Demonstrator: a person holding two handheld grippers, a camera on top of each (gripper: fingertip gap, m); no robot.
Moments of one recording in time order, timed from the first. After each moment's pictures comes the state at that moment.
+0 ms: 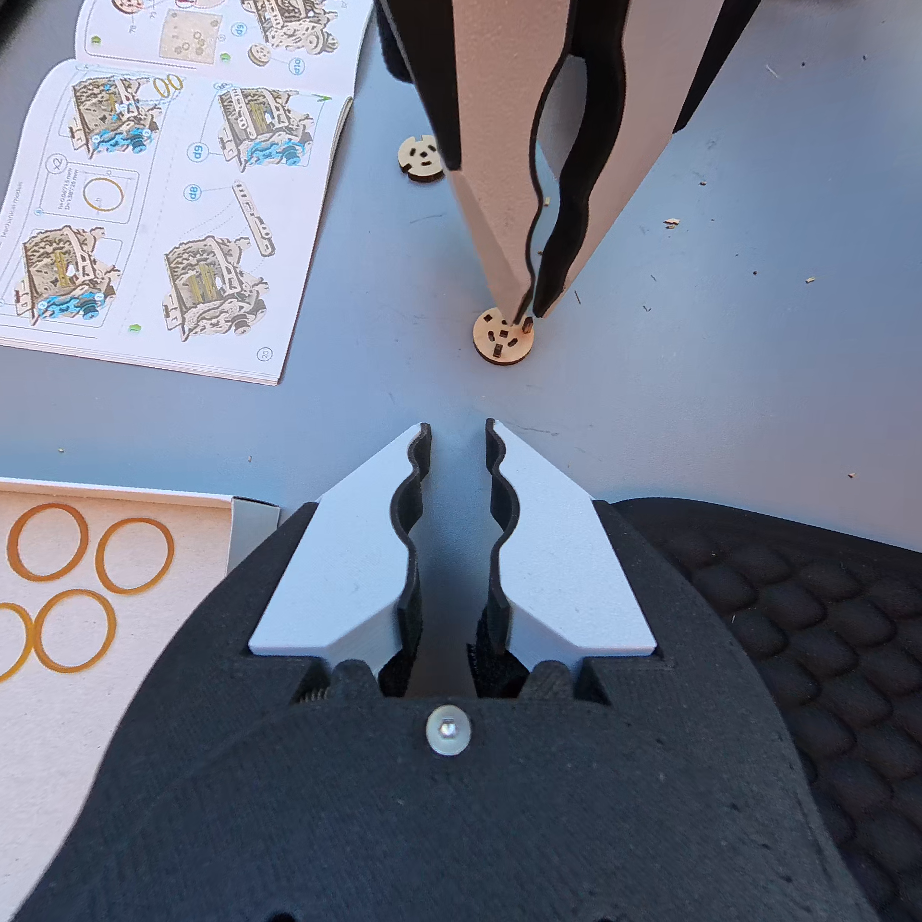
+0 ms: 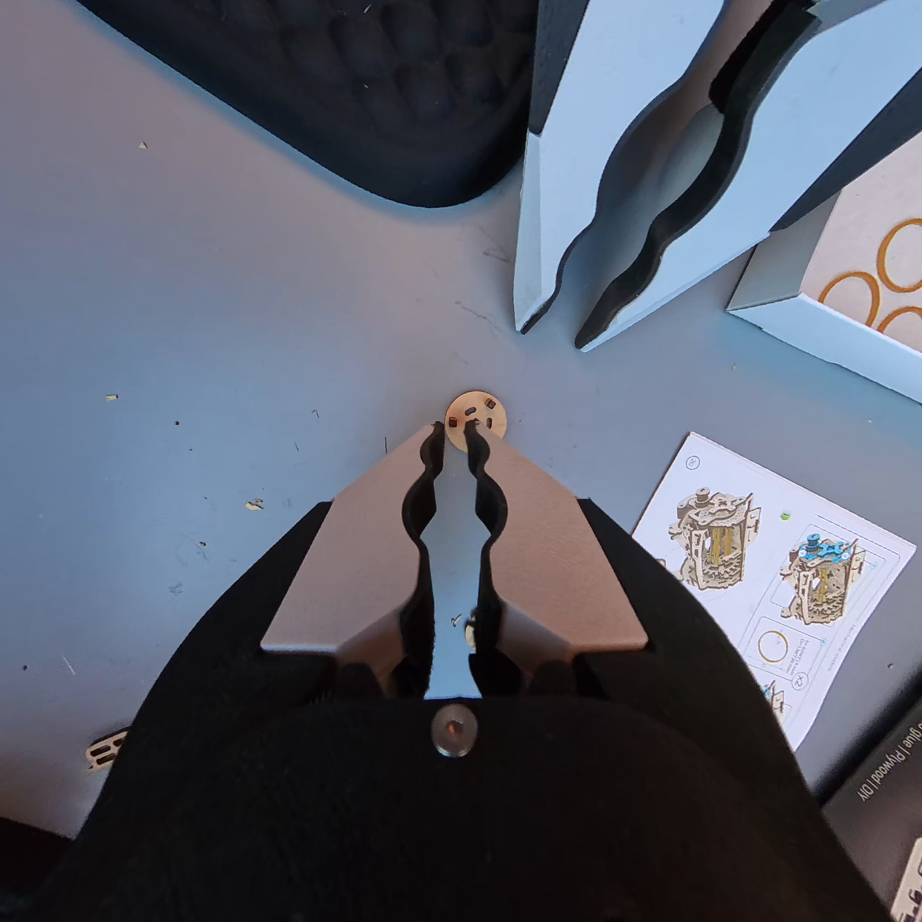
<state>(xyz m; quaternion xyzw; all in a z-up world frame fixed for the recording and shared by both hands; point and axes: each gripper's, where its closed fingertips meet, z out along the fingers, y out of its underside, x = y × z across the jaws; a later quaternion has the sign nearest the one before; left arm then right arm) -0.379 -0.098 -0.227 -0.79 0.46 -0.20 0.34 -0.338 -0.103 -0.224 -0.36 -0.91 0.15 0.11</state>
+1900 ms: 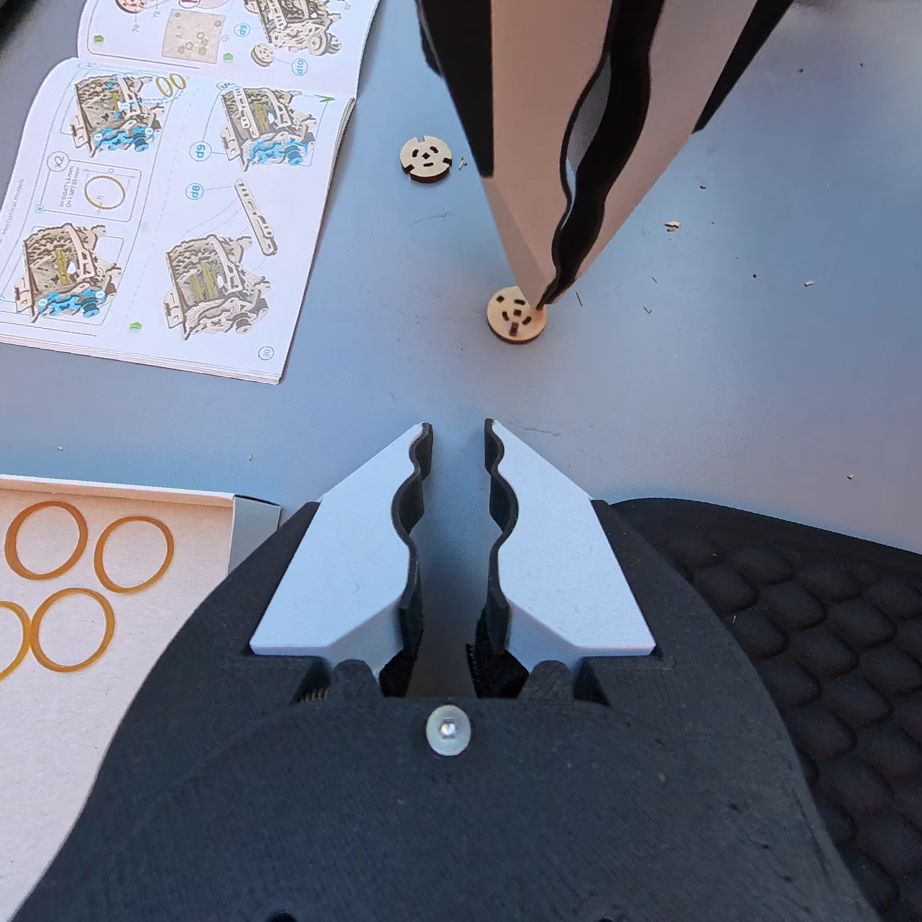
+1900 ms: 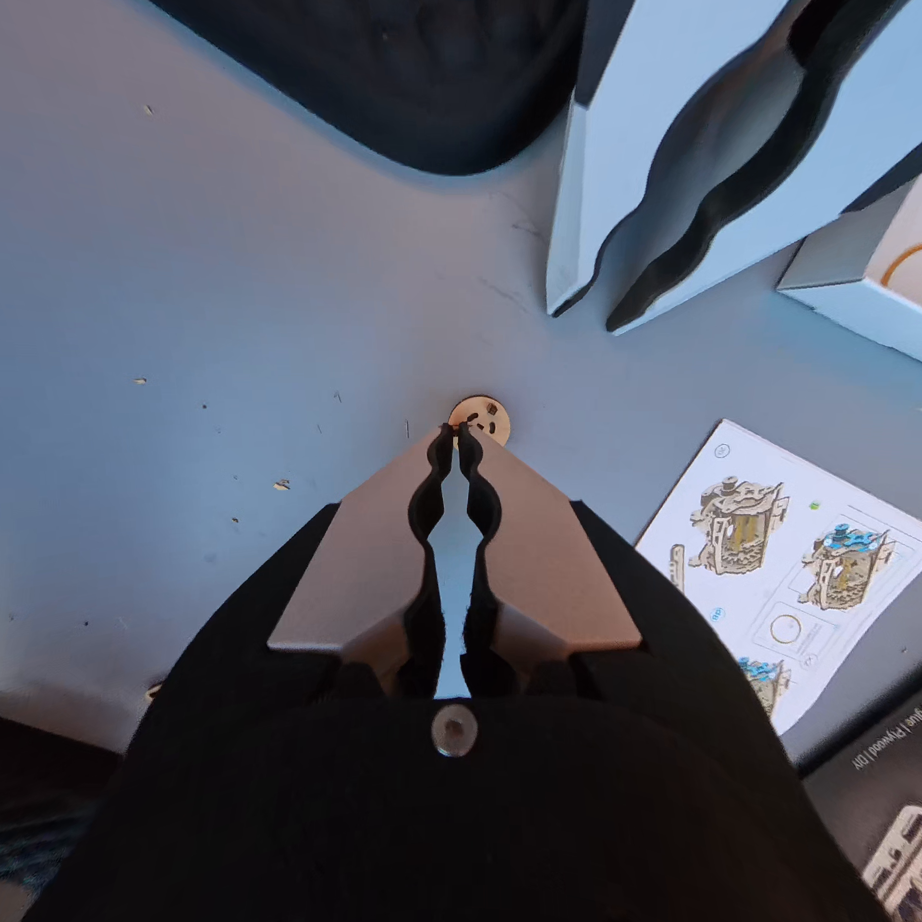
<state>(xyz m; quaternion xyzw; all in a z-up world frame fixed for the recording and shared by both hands) -0.379 -0.097 -0.227 -0.79 0.46 -0.20 0.34 -0.327 -0.106 -0.226 -0.37 -0.92 0.10 0.06</state>
